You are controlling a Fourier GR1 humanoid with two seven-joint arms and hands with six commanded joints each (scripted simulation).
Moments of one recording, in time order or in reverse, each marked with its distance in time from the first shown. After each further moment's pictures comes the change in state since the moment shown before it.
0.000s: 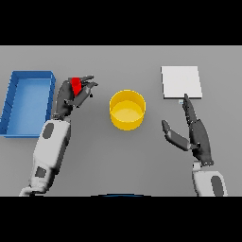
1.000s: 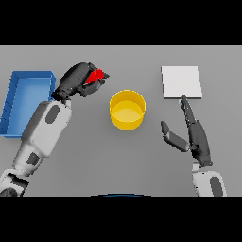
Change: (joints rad) left arm -0.168 0.204 -0.334 -0.099 -0.431 -0.123 0.251; right arm 0.007 -0.011 0.020 -0.001 0.051 -0.008 -0.017
